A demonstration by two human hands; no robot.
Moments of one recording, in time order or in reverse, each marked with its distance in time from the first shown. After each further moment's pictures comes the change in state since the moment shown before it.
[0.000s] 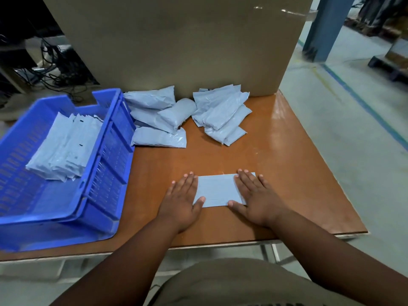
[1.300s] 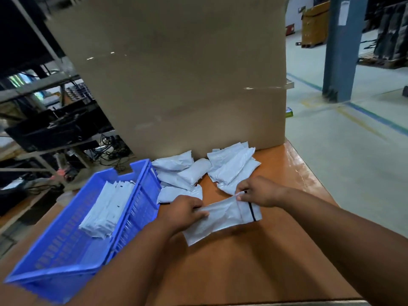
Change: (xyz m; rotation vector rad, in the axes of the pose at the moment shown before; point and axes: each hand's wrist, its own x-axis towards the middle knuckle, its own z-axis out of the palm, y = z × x) left_hand 0.038 0.040 -0.193 -0.086 0.052 0.012; right_hand 0.062 0.055 -0.171 0.554 0.102 -0.234
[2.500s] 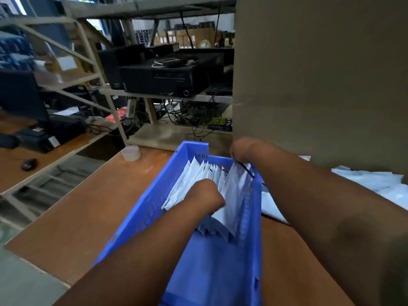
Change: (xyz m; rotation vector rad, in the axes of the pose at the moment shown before) left_hand -0.013 -0.351 -0.080 -0.206 0.005 -0.644; right_hand 0.458 -0.346 0.148 -0.802 -0.260 -0.035
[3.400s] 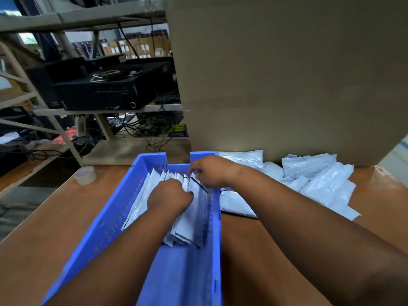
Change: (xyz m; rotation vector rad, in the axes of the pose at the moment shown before) left_hand 0.025 0.021 0.008 0.130 0.256 0.076; right_hand -0.089 0.014 0.041 0.427 0.178 -0.073
